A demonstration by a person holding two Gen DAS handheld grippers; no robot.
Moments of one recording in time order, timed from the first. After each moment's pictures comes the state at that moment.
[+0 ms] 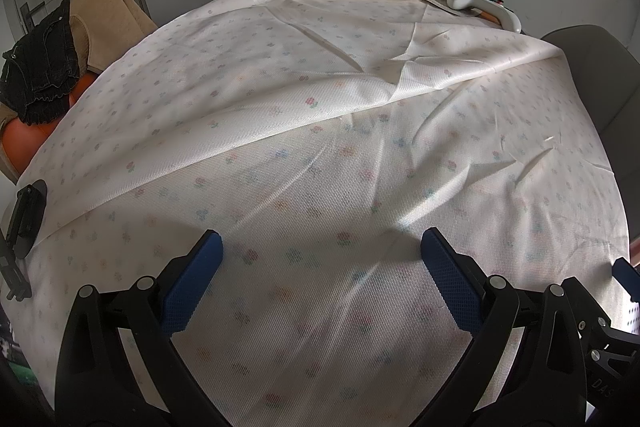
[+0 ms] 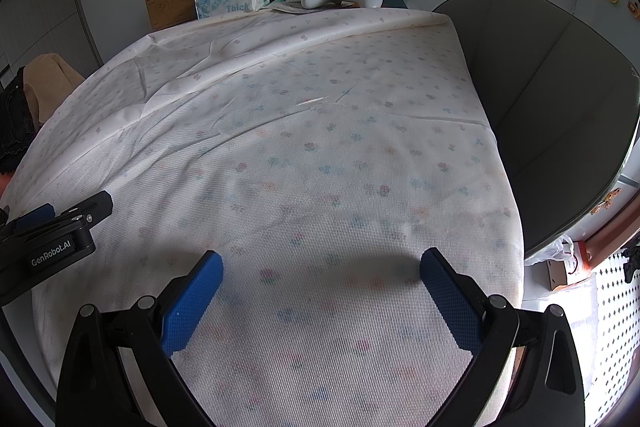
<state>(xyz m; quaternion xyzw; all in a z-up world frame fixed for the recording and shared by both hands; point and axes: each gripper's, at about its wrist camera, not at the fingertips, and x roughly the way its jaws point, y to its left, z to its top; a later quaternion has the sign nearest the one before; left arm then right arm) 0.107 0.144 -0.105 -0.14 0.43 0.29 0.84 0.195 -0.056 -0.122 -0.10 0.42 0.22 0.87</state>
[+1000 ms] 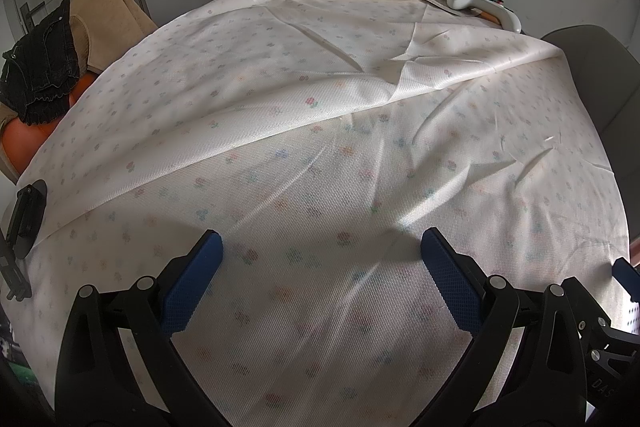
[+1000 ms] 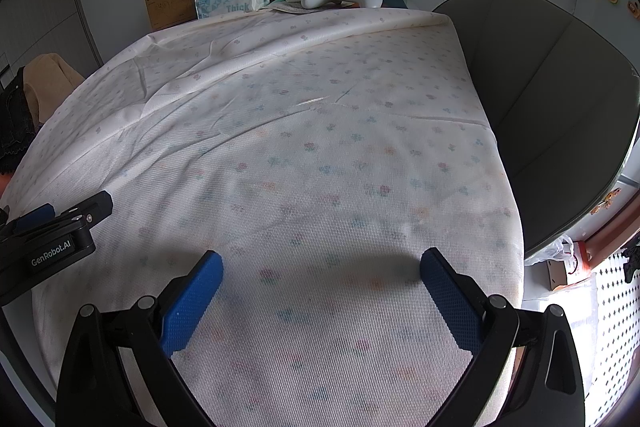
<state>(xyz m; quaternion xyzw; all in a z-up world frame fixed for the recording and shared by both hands) 0.107 0.144 -0.105 -0.14 0.43 0.29 0.84 0.194 -0.055 -0.123 -0.10 0.42 0.22 0.87</state>
